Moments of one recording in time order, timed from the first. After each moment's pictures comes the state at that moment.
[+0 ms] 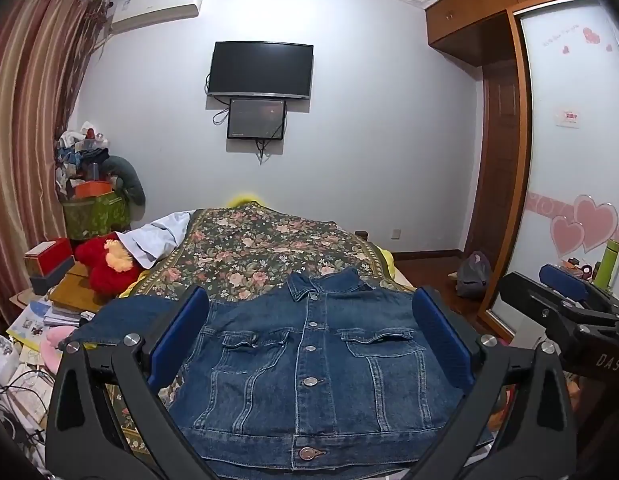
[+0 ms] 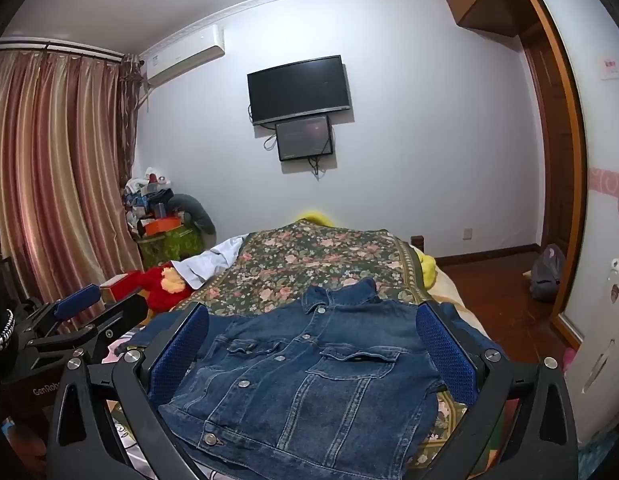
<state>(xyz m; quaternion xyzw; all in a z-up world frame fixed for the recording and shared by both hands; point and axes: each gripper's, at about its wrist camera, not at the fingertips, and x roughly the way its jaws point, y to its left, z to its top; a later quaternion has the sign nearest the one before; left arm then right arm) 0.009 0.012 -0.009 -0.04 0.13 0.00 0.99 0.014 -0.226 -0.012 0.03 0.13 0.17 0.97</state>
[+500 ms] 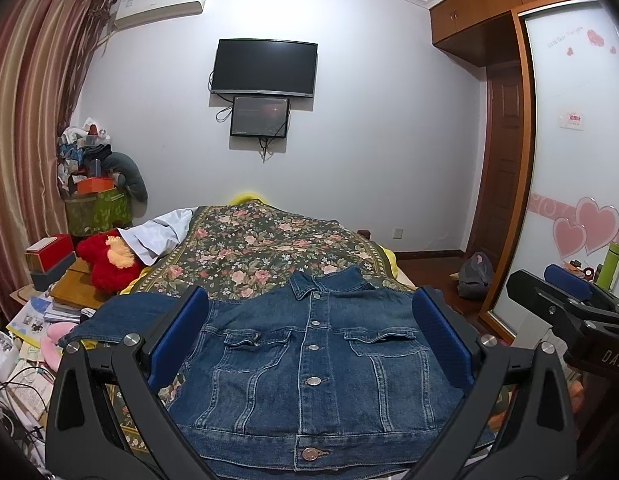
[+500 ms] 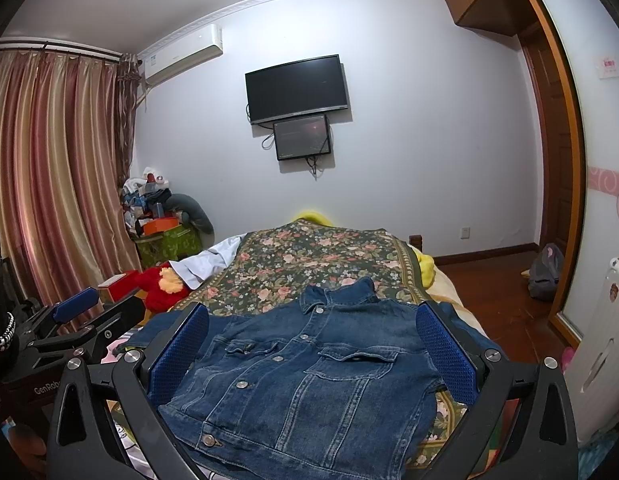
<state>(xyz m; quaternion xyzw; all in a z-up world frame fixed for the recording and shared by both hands) 0.010 0.014 -0.009 -0.04 0.14 0.01 0.99 0.015 -0.228 -0.011 0.03 0.14 0.17 0.97</state>
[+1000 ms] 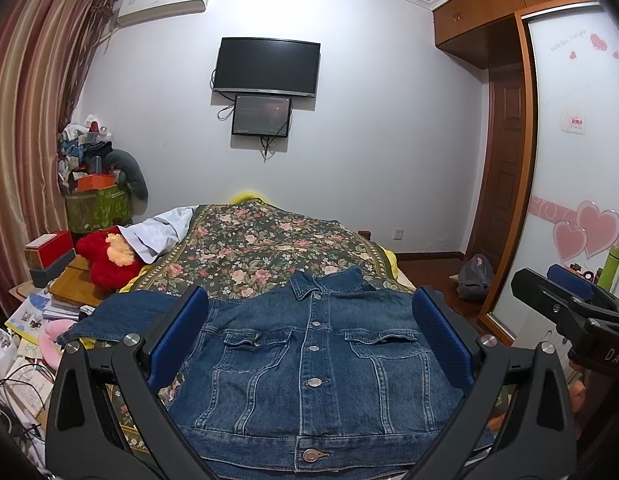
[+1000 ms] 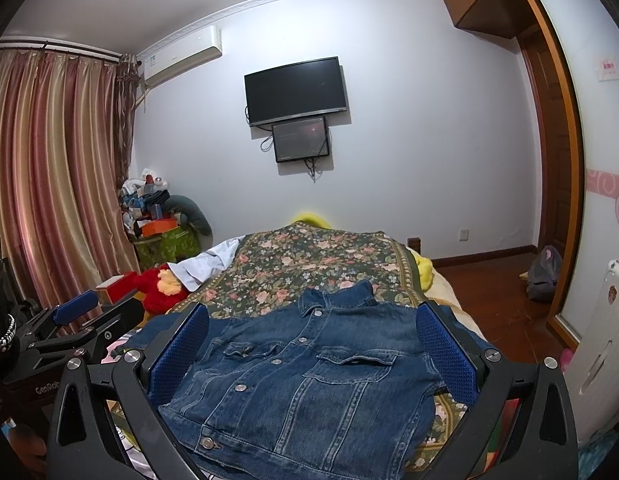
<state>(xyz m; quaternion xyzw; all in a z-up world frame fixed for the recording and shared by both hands) 0.016 0.019 -0.011 -0.05 0.14 0.01 0.99 0.019 -0.234 -0.012 0.03 0.13 0.17 0.98</state>
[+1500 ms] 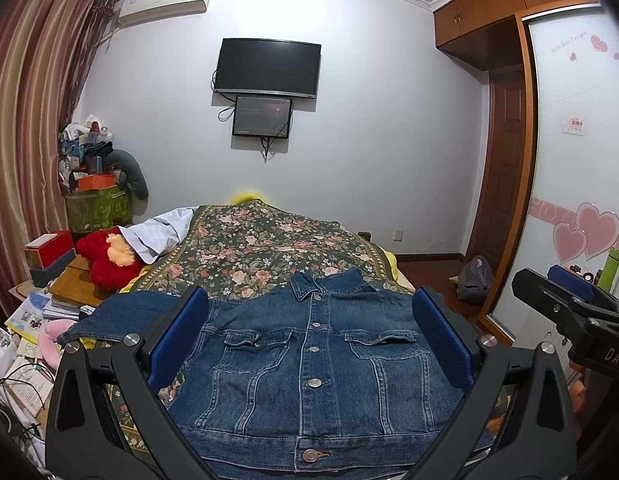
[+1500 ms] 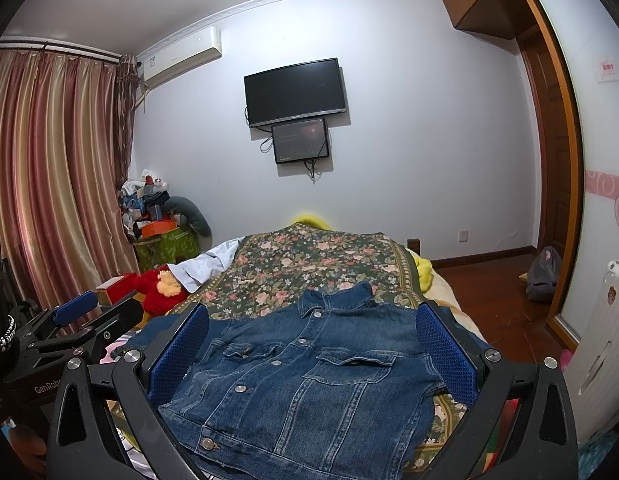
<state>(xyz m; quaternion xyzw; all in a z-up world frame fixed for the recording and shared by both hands) 0.016 0.020 -0.011 -0.05 0.14 0.01 0.99 0.019 -0.234 -0.012 0.03 0.13 0.17 0.98</state>
